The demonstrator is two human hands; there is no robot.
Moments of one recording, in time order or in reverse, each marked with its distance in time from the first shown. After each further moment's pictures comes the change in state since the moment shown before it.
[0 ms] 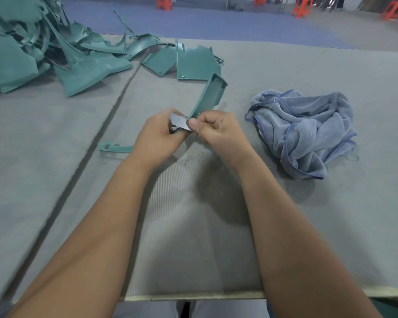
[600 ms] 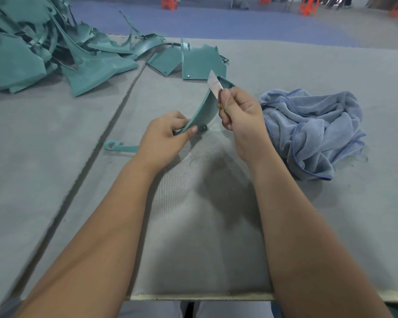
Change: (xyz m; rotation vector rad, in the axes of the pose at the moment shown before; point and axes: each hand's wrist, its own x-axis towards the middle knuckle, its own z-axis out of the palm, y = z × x) left_hand -0.002 -0.002 -0.004 0.110 -0.033 0.117; right_hand 0.015 0.000 -0.015 0.333 0.189 -0.061
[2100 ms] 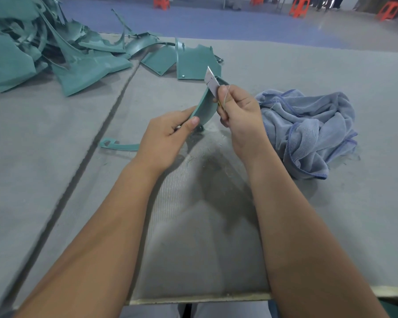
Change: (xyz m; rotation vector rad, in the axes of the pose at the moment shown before) left_hand -0.001 0.001 0.008 -0.139 0.068 0.120; right_hand 0.003 -0.004 0.001 0.003 0.023 -0.012
